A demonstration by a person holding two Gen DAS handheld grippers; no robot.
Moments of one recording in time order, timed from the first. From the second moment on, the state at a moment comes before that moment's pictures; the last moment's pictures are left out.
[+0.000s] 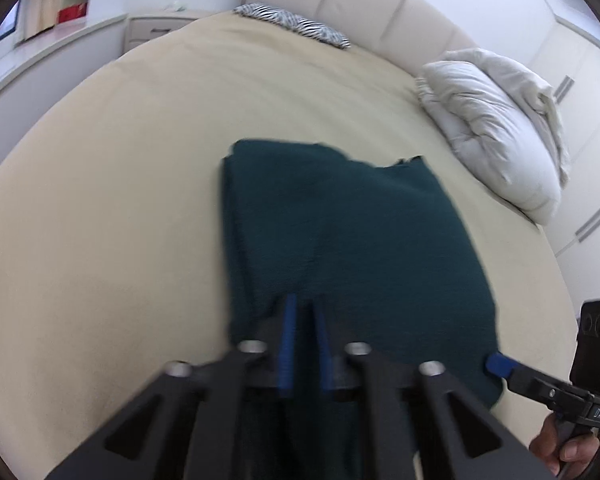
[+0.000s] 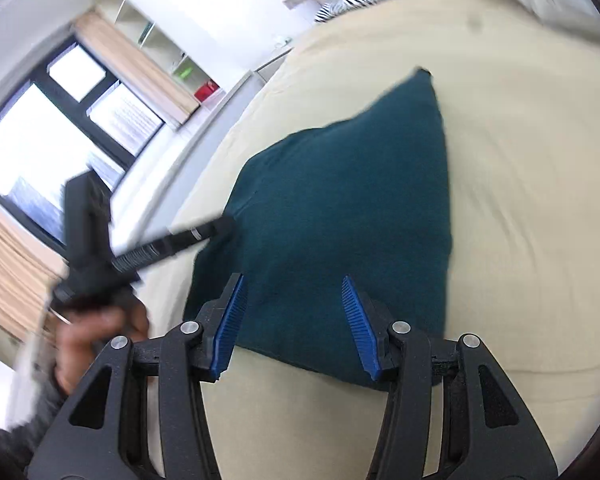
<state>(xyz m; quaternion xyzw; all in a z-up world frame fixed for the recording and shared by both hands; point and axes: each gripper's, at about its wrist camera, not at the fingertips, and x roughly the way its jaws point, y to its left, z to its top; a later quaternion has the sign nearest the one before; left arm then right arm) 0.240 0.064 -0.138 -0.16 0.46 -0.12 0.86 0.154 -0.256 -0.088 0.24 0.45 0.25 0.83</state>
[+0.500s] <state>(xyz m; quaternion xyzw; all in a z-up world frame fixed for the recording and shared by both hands) 0.225 0.060 -0.105 -0.11 0.44 -0.11 0.88 0.181 -0.327 -0.135 0.29 0.49 0.29 0.77</state>
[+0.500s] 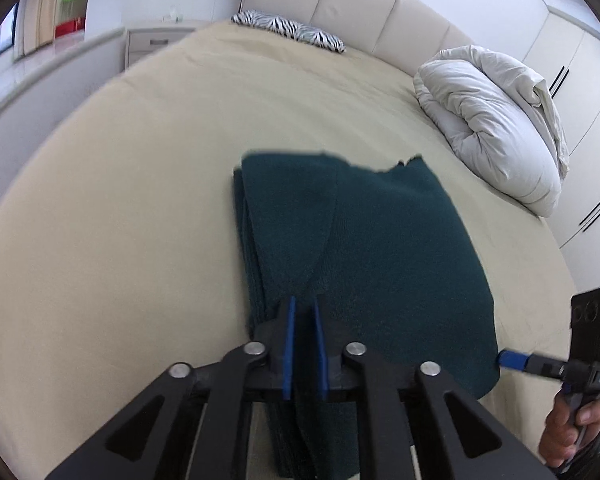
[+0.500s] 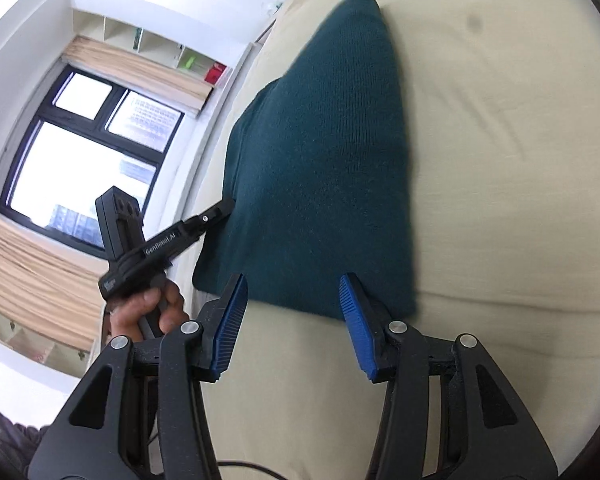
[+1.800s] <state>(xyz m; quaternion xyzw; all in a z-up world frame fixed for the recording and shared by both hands) 0.297 0.026 -0.115 -0.06 0.46 -0.10 0.88 0.323 -0.338 -0.144 0.36 0.49 0.37 0.70</state>
